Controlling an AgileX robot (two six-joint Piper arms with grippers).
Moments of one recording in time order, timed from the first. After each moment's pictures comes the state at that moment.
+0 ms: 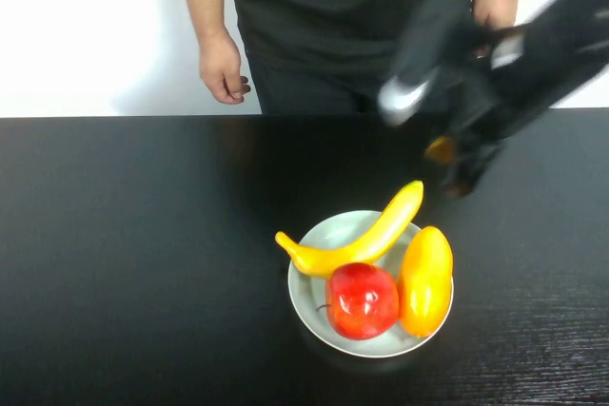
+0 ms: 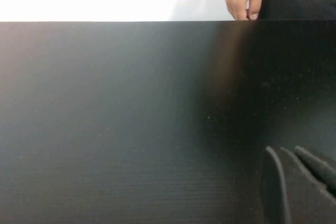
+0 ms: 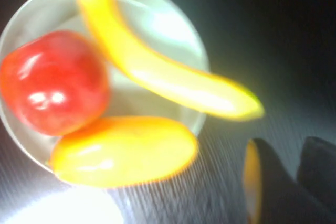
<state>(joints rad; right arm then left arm) 0.53 1.66 -1.55 0.00 0.98 -0.85 -0.12 -0.01 0.02 0.08 0.36 -0.02</state>
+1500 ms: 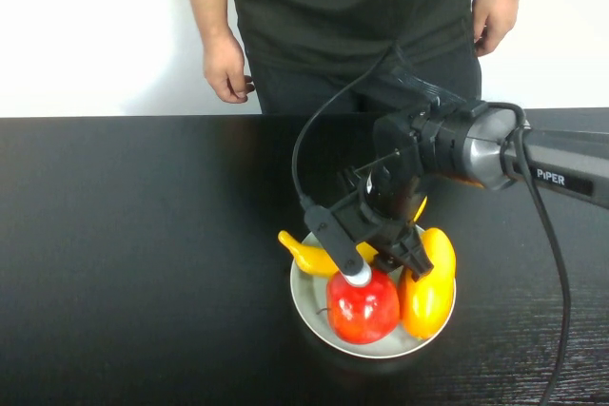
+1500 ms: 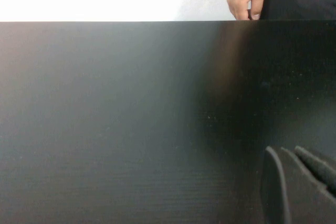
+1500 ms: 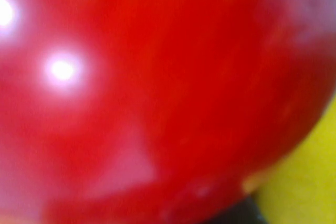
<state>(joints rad) 0.59 2.09 -1.58 0.03 0.80 -1.58 -0.12 -0.01 0.02 0.08 0.36 -0.02</state>
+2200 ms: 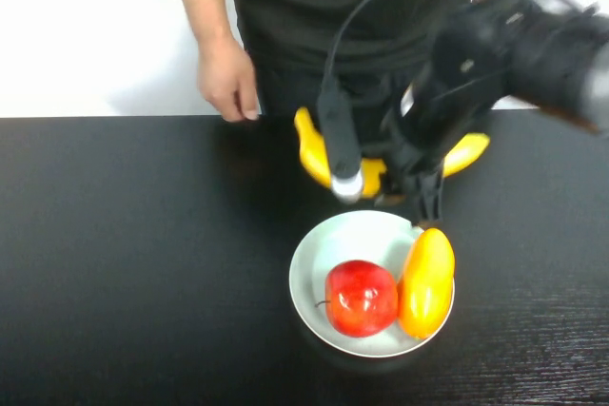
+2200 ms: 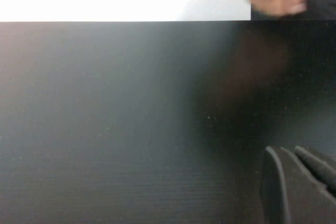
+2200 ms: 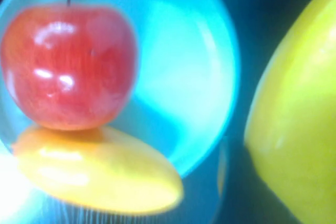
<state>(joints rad) 0.59 1.69 -1.58 -0.02 0.96 -1.02 -0.12 -0.01 0.02 0.08 0.36 -0.02</state>
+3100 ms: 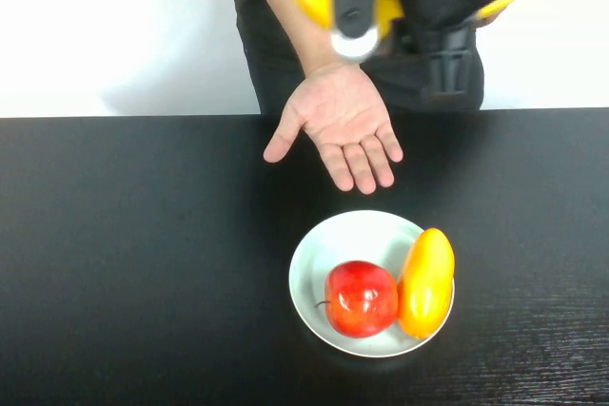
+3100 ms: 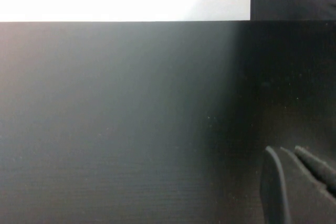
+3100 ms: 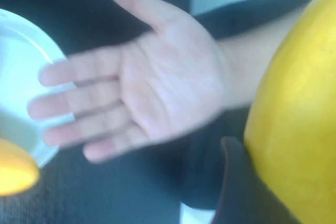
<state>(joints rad) 0.66 1.71 -1.94 -0.18 1.08 -1.04 -0.12 -0.01 0.02 0.08 0.36 -0.02</state>
